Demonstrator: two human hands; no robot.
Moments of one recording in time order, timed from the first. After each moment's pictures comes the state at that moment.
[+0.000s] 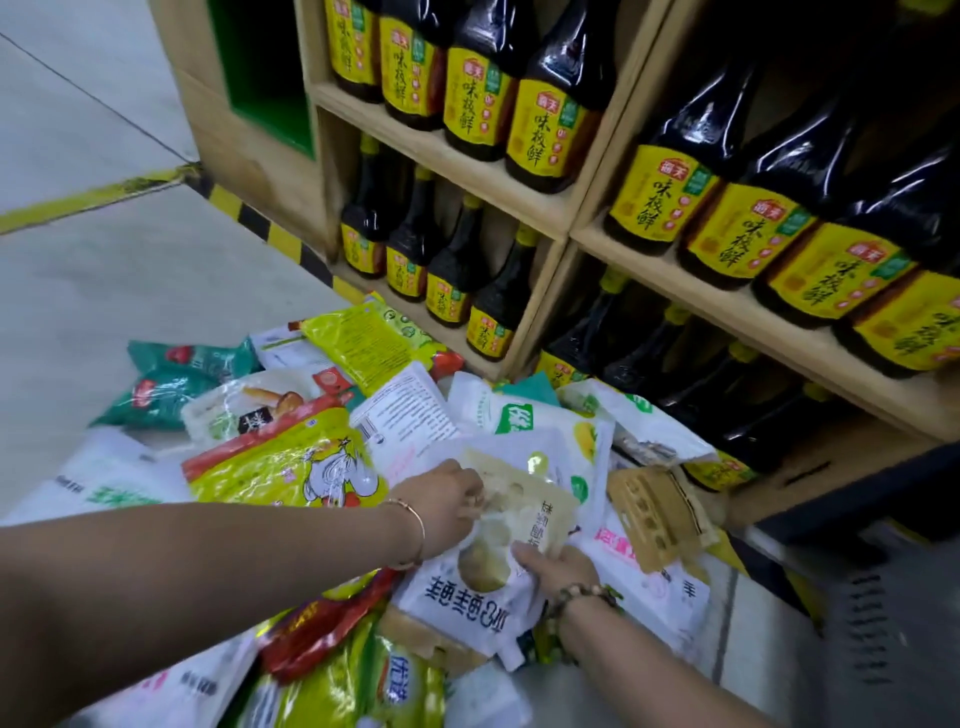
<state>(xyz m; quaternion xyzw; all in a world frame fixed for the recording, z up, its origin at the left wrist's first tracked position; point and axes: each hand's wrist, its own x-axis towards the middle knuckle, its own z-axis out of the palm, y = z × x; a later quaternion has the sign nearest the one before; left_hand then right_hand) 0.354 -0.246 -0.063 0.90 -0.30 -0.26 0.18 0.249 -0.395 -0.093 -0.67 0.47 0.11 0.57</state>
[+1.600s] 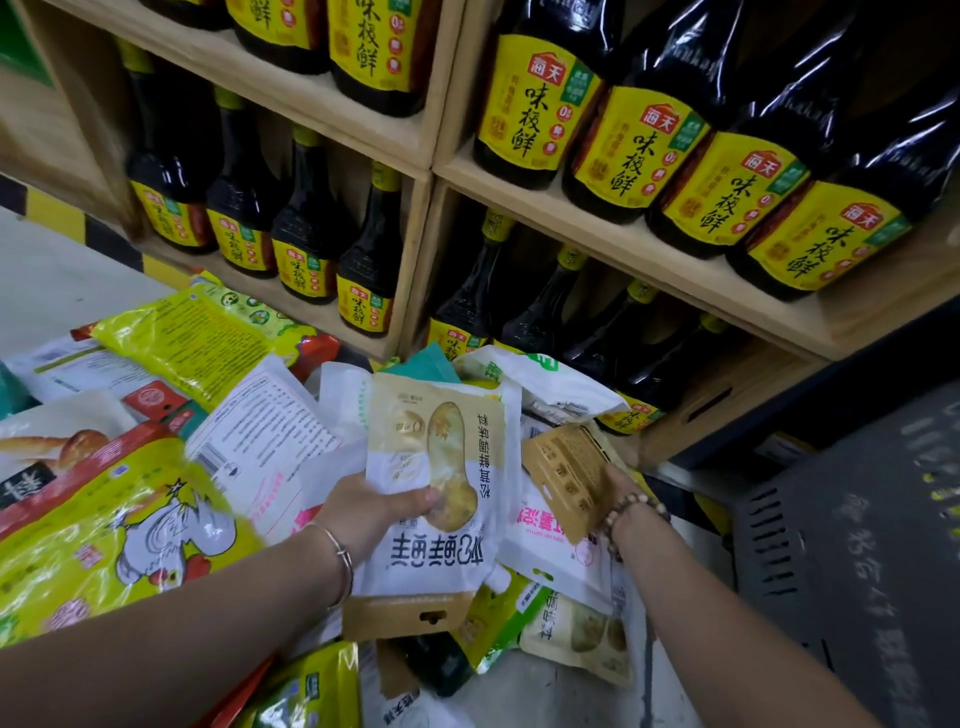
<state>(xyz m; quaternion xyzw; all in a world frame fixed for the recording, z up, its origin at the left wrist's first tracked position) 0.358 -0.294 -0.079 0.68 0.01 -0.38 0.63 0.261 -0.579 -0.118 -0.37 0.65 -0.08 0.66</state>
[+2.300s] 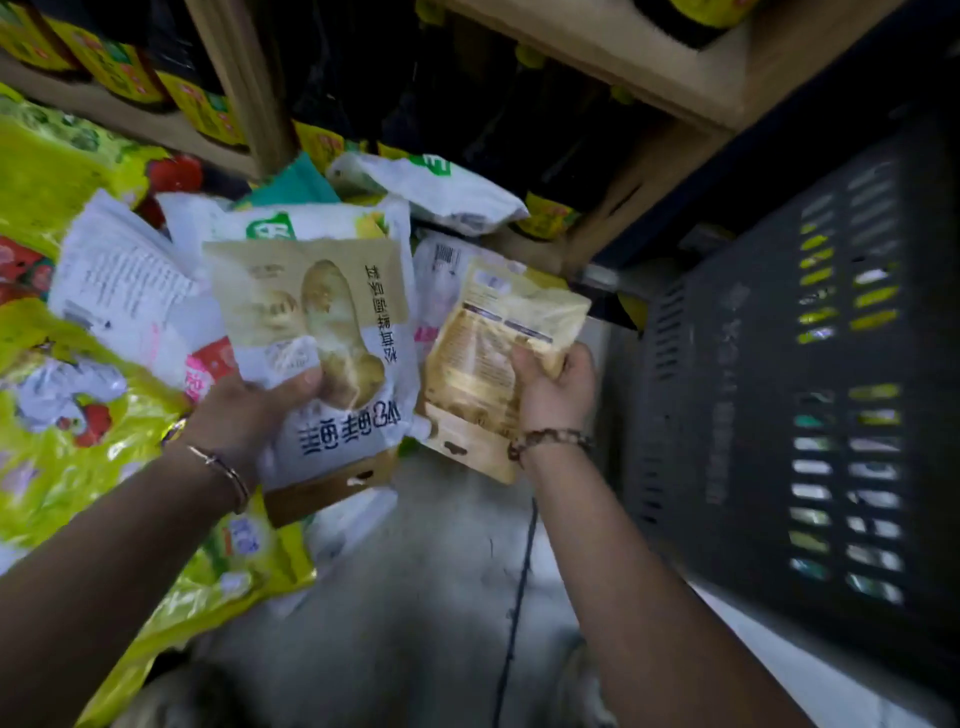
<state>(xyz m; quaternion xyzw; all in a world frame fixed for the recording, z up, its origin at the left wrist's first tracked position) 0.292 -0.295 -0.015 0.73 0.11 -0.38 0.56 0.172 -0.489 -0.025 -0.53 0.56 -0.25 0.58</state>
